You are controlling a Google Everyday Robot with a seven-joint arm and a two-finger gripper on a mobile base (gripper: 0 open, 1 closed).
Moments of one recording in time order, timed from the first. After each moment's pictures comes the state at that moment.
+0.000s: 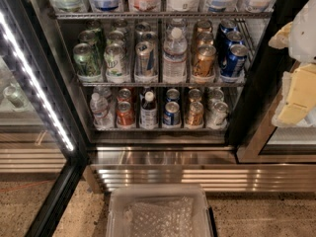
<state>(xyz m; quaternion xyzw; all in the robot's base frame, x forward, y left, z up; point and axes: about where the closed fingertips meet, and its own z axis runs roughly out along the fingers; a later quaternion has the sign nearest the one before) 0.438 -0.217 0.976 -0.60 0.78 -0.03 0.16</state>
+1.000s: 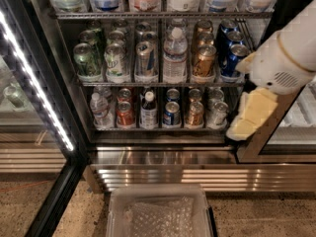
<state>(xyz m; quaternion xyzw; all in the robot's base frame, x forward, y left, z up) 0.452 -0.168 0.920 -0.58 0.79 0.06 0.20</state>
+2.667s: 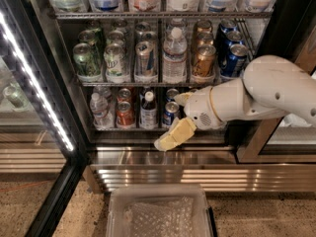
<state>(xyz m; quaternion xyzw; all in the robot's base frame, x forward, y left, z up) 0.498 -0.024 0.808 -0.50 0.74 0.29 0.34</state>
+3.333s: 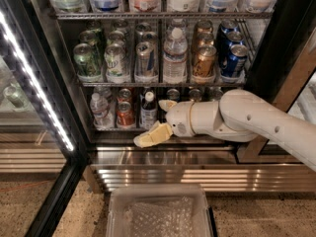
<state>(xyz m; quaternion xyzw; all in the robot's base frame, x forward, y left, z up) 0.541 0.024 0.764 -0.43 0.71 0.35 0.43</state>
